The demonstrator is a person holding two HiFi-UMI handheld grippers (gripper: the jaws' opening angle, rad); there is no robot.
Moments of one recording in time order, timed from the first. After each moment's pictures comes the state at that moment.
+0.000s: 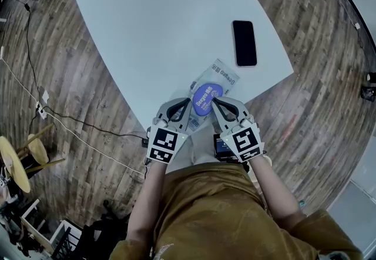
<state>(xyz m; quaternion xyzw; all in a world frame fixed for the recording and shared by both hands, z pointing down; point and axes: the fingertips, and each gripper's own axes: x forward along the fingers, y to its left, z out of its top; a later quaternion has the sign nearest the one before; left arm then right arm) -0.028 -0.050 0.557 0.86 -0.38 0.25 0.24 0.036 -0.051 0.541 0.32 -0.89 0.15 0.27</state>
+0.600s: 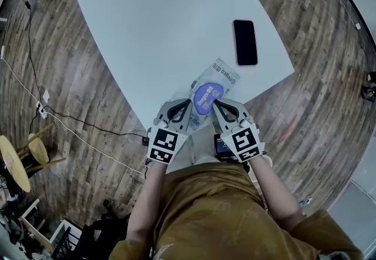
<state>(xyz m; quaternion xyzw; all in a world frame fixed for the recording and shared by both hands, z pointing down) -0.028 -0.044 0.560 0.86 -0.38 0.25 0.25 0.040 -0.040 0.555 0.32 -0.88 0.16 0.30</state>
